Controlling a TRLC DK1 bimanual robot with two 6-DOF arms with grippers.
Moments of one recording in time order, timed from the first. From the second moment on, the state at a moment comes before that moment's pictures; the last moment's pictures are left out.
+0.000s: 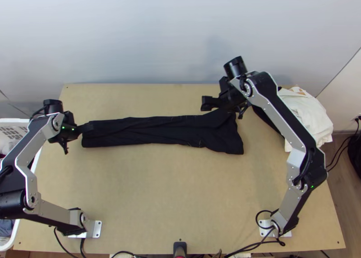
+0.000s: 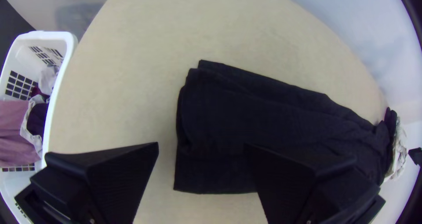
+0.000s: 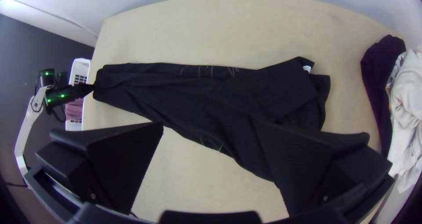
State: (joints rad) left arm 0.26 1.60 1.11 -0.64 0.10 -0.06; right arm 0.45 1.90 1.95 -1.13 -0.26 0.36
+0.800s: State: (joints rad) left arm 0.16 1.75 1.10 -0.53 0.07 -0.11; right arm 0.53 1.91 1.96 -1.13 -0.26 0.33
